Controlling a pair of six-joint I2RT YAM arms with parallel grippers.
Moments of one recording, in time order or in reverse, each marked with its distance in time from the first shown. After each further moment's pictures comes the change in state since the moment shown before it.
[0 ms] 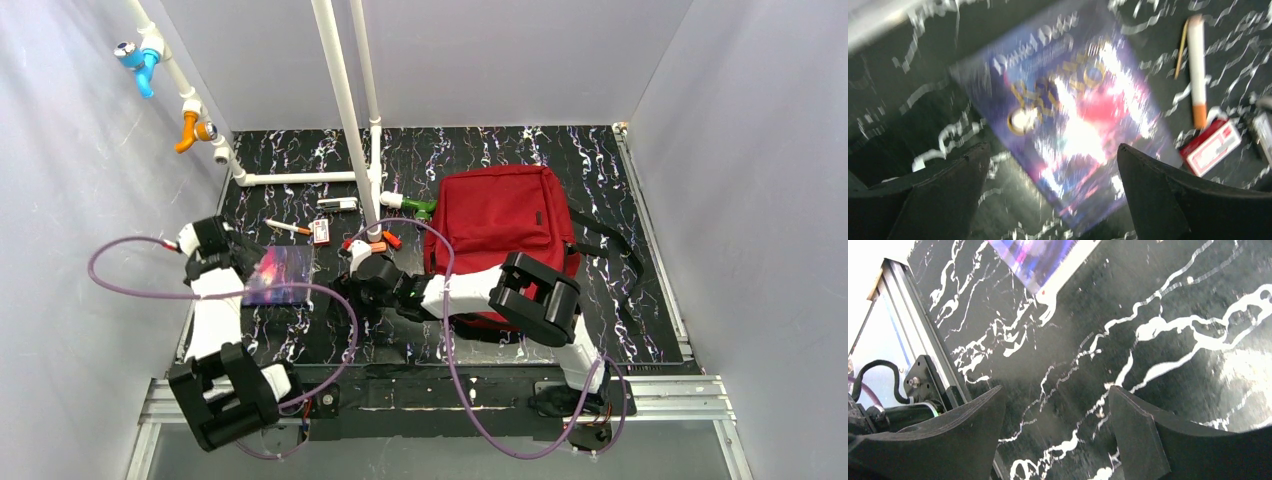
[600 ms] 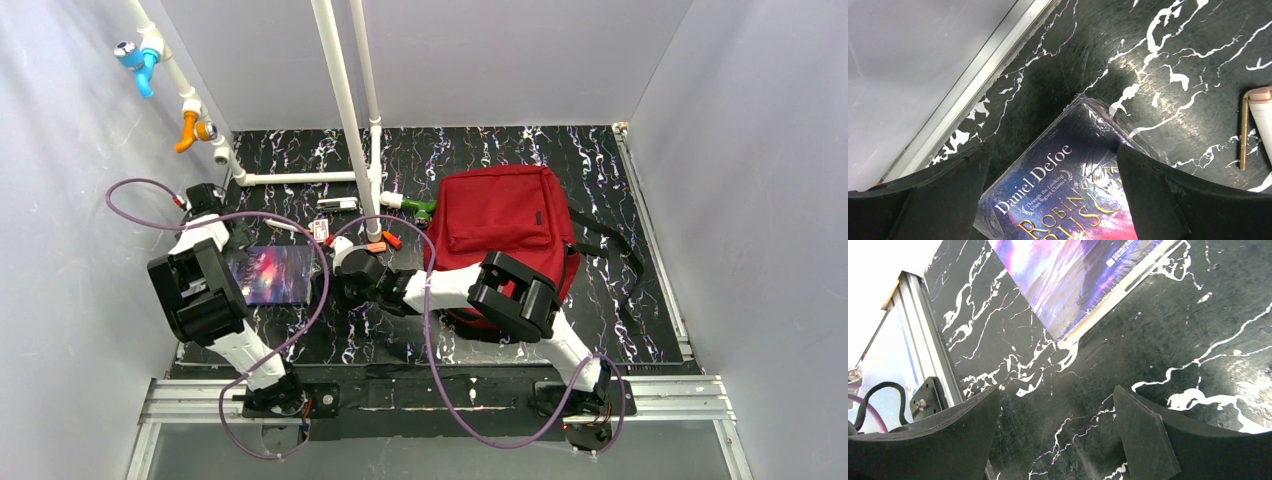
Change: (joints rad) left arm 0.057 0.619 0.382 0.164 -0.073 0.436; right arm 0.004 0.151 0.203 0.000 -0.046 -0.032
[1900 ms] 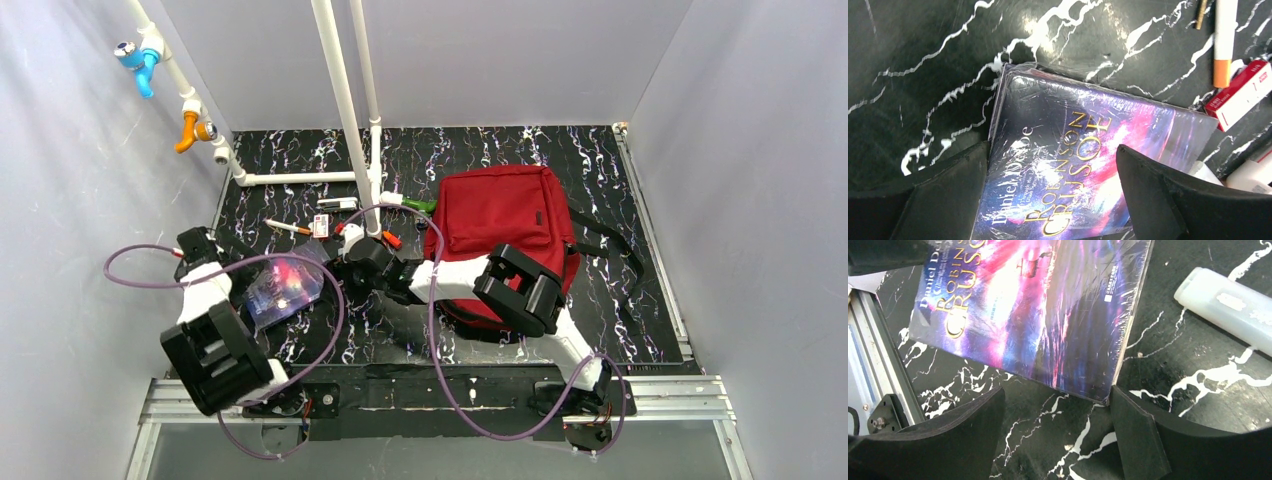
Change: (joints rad) left arm 0.112 -0.370 -0.339 -0.074 0.439 -0.227; right arm -0.054 -0.008 0.012 -0.059 0.048 -0.054
